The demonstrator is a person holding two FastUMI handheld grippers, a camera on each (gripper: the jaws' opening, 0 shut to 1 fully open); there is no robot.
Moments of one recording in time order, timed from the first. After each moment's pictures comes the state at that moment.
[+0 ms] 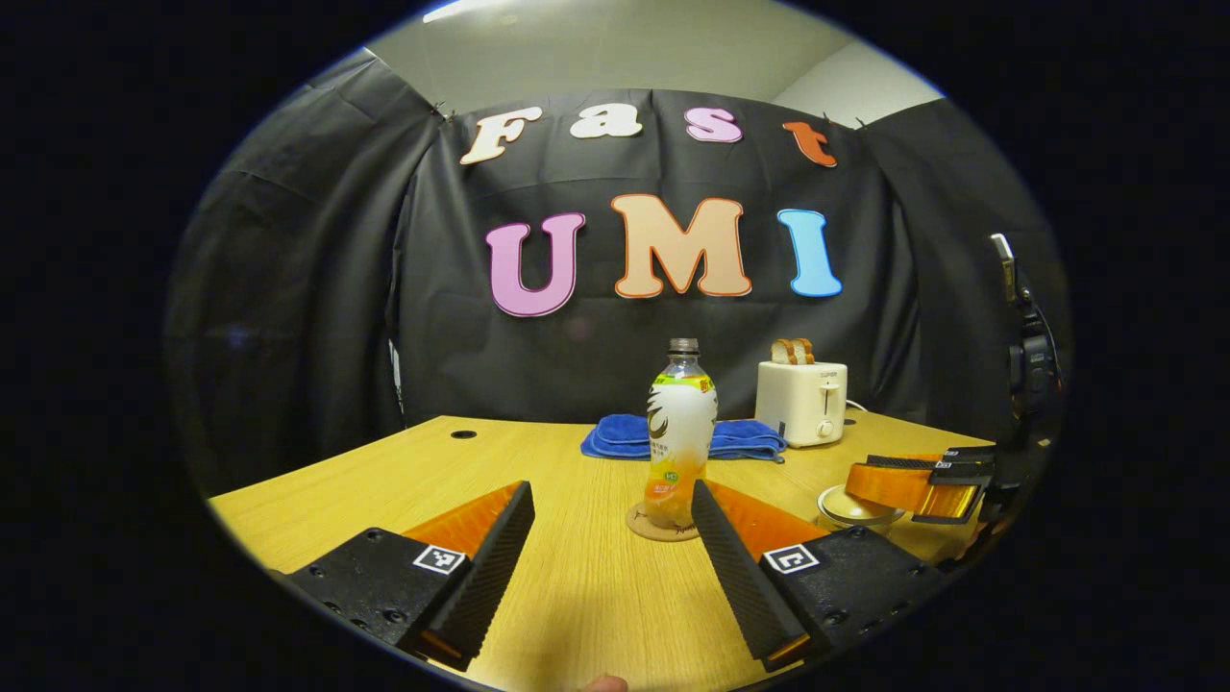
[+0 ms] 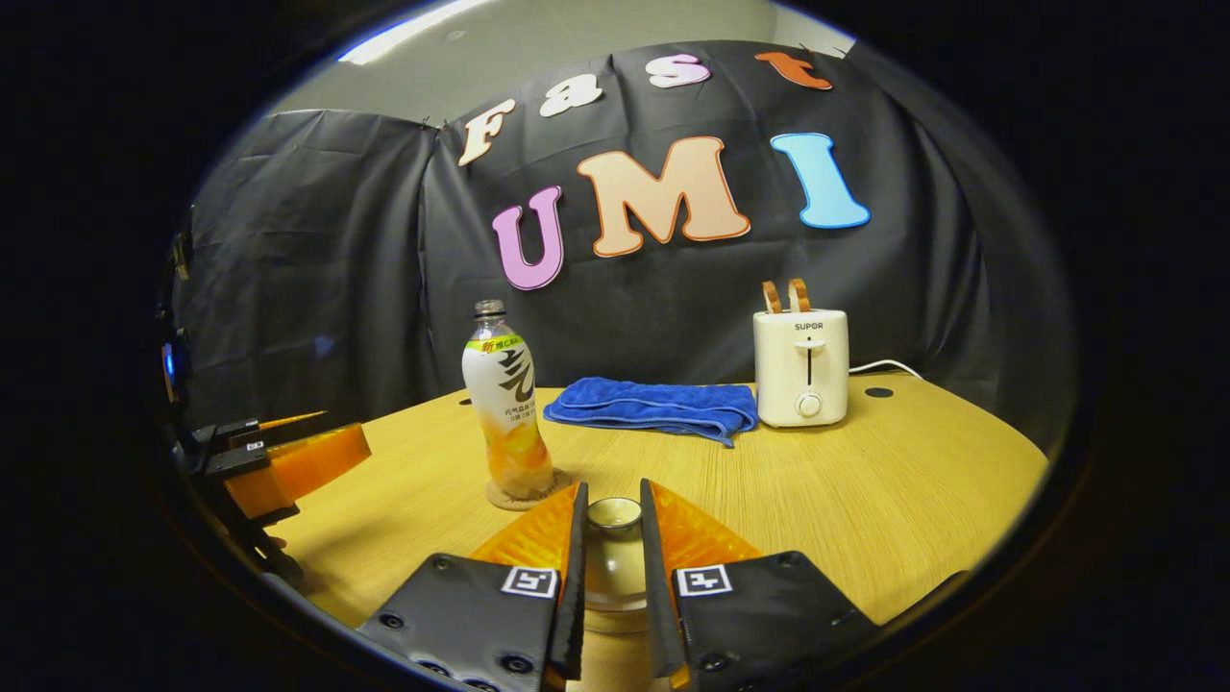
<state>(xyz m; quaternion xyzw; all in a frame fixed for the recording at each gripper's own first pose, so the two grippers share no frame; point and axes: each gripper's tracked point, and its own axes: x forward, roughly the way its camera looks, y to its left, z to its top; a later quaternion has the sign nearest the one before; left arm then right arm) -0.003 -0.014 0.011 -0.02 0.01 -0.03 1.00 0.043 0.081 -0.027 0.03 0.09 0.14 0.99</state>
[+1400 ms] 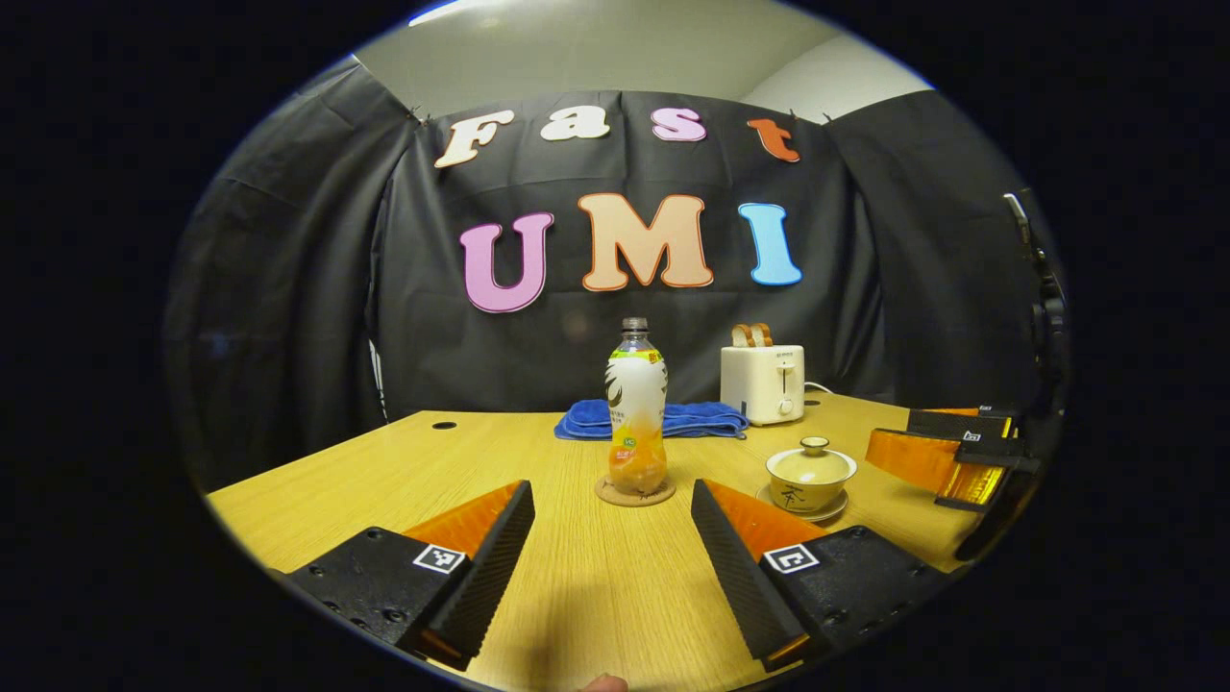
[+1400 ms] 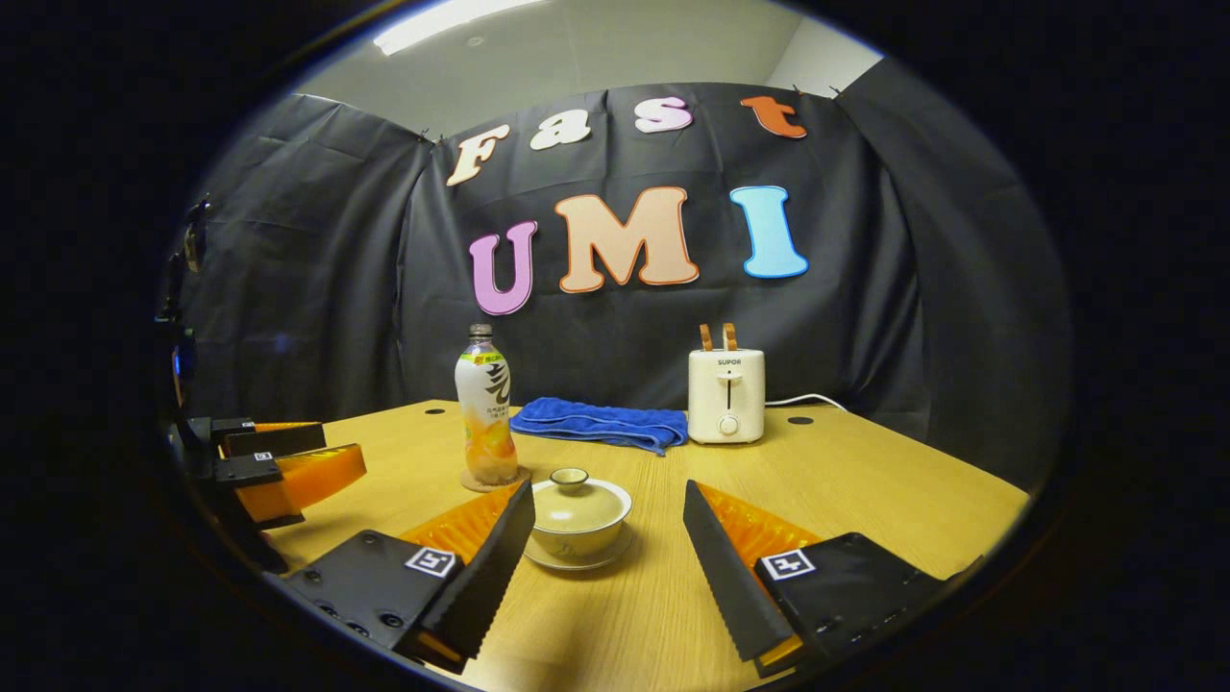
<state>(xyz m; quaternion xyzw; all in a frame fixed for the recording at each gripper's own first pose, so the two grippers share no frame) -0.048 -0.035 -0.003 0.00 0.01 -0.07 1.00 -0.033 0.025 -0.007 0.01 0.02 0.06 1.00</state>
